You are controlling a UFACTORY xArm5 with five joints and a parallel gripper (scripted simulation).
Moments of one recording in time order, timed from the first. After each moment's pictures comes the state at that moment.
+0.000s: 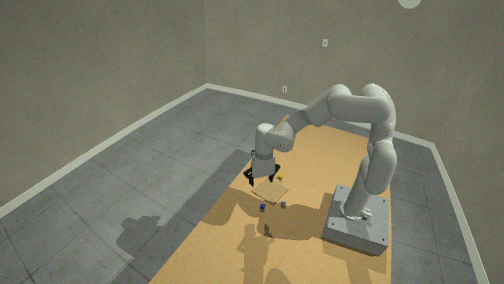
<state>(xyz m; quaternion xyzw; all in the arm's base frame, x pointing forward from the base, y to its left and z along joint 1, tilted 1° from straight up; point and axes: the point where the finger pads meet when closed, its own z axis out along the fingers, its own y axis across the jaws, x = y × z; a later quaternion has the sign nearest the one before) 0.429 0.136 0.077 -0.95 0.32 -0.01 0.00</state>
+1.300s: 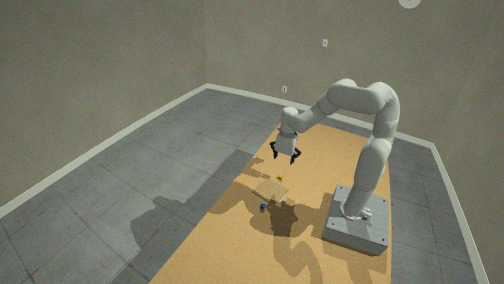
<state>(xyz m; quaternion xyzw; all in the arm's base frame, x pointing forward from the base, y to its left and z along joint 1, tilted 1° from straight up) 0.422 -0.072 0.071 -0.74 0.68 0.00 0.00</state>
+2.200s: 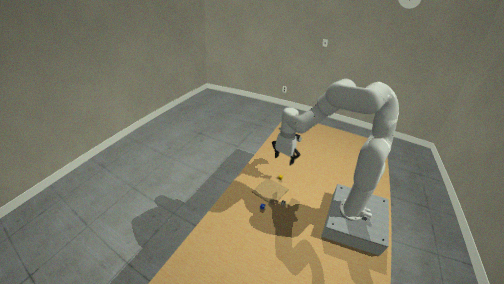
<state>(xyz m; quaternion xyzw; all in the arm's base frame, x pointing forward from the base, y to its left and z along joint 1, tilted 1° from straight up) 0.421 -0.079 0.065 -0.67 0.74 0.00 0.00</state>
